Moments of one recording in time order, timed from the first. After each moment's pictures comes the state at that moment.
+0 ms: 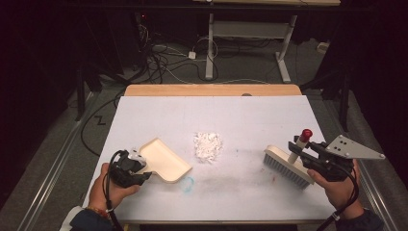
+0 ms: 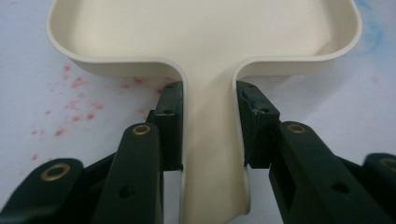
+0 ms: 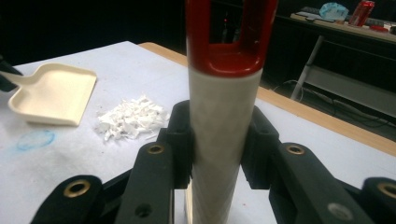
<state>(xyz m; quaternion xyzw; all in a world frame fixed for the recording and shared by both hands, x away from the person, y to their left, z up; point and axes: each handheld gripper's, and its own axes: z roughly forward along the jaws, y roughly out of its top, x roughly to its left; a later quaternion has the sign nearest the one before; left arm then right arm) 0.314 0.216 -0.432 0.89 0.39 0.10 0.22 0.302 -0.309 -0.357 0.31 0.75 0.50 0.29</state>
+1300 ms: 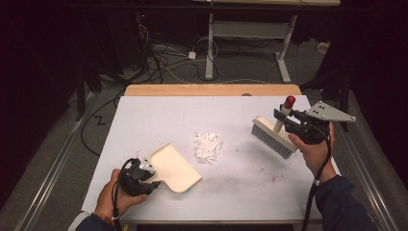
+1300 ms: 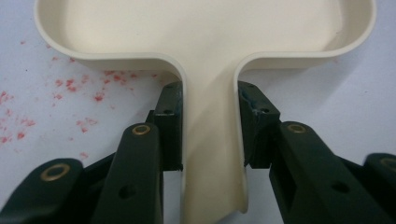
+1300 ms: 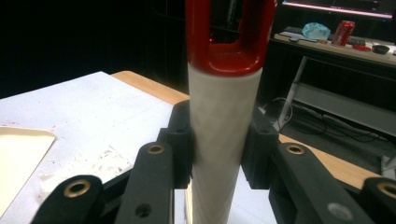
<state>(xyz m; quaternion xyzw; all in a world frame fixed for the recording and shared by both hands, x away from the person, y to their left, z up) 0.304 0.194 -0.445 0.91 0.35 0.09 0.20 0.385 -0.278 -0.342 0.32 0.72 0.53 0.31</state>
